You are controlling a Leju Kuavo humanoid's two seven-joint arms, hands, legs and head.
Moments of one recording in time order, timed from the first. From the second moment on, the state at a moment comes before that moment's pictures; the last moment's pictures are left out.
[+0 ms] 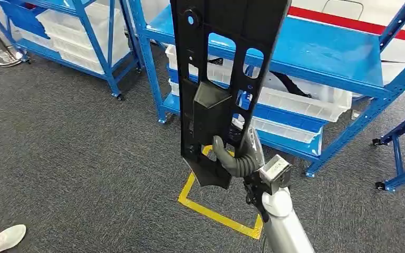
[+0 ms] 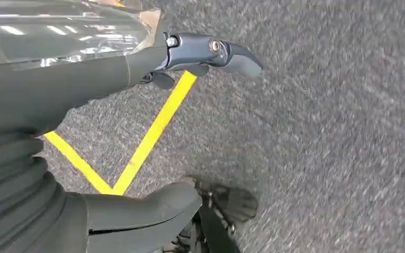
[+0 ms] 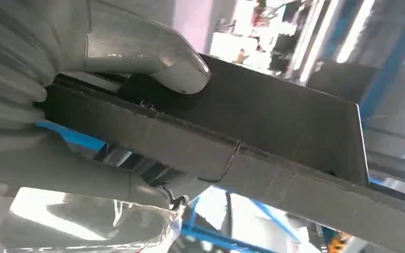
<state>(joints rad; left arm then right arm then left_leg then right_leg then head) -0.06 -0.07 0.53 -0.20 -0.38 0.03 -0.38 -0.18 0.09 0.25 -1.71 0.05 0.10 -0.55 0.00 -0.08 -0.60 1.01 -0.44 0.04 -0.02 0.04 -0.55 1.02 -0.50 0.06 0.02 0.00</state>
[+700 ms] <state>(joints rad) -0.06 -0.10 0.54 -0.20 -0.44 0.07 -0.37 -0.13 0.05 0.16 -1.78 -0.03 0.16 -0.61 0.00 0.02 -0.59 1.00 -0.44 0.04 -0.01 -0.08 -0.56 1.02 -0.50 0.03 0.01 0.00</state>
